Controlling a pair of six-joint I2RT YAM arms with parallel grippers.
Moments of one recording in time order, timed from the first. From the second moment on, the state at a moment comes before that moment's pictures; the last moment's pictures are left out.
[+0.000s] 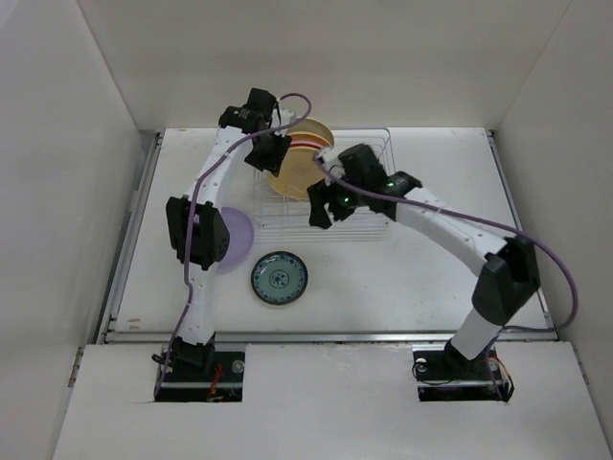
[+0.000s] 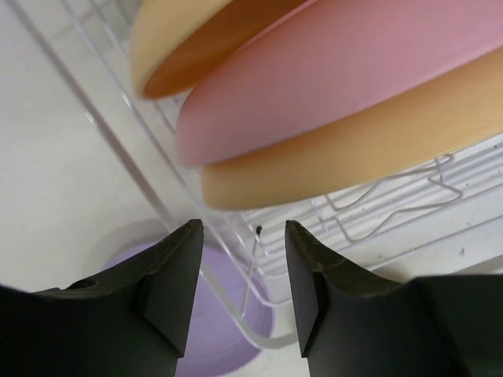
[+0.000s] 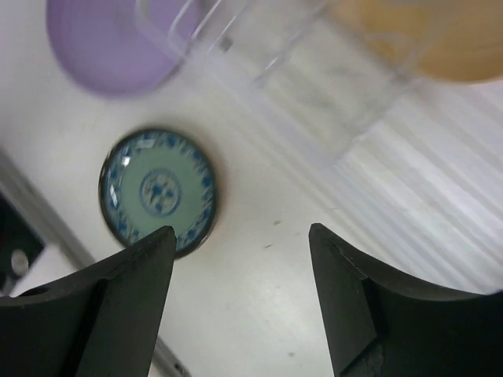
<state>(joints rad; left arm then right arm) -0.31 2.19 2.28 -1.17 0.08 0.12 0.69 1.71 1.49 -0.57 -0.27 0.08</state>
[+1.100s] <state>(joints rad) -0.36 2.23 2.28 -1.06 -0.02 0.20 0.22 1.66 1.36 -0.37 0.04 0.26</state>
